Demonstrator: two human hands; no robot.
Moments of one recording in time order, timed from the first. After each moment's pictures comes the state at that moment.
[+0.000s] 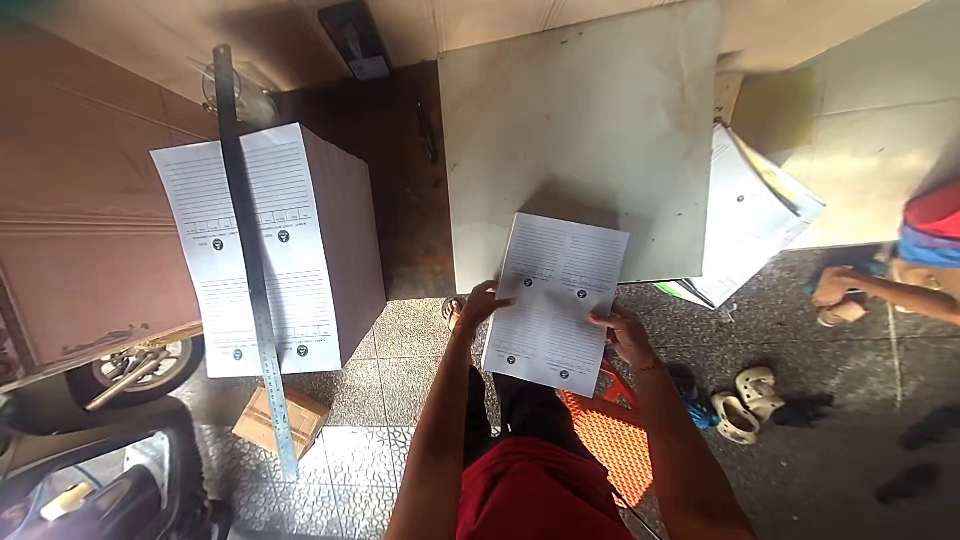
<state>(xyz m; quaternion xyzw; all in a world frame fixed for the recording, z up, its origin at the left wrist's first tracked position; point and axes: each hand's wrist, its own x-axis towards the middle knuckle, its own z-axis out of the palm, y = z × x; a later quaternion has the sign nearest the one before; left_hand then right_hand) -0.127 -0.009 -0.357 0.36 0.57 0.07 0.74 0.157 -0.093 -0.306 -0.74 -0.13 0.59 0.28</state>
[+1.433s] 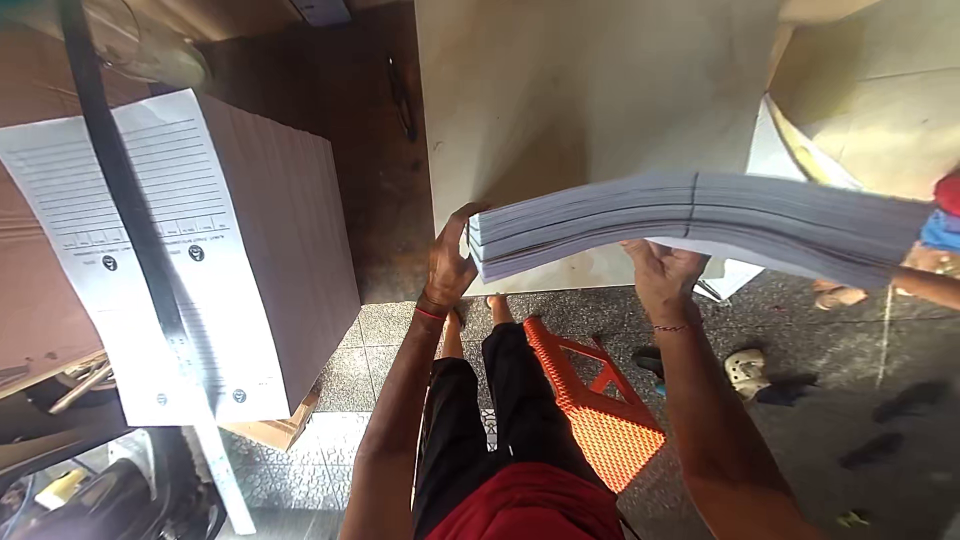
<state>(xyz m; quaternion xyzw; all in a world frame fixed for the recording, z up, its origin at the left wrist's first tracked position) -0.135 0.077 -0.296 0.66 0.50 0.41 0.39 0.148 0.029 -0.277 -0.67 -0.56 0.25 0.41</state>
